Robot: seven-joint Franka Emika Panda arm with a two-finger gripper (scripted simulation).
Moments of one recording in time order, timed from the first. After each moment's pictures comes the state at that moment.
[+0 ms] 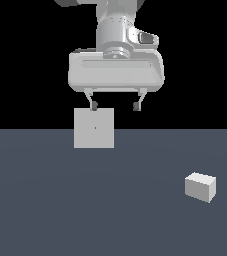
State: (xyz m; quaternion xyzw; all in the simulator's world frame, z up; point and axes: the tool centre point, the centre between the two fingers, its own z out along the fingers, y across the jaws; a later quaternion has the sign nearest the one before) arm -0.023 -0.005 0.146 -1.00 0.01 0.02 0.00
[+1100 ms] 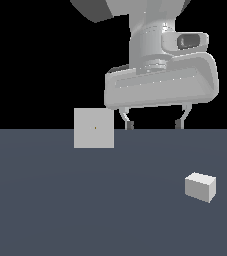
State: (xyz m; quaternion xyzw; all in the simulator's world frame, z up) arm -0.050 -0.077 0.106 -0.98 0.22 0.00 0.00
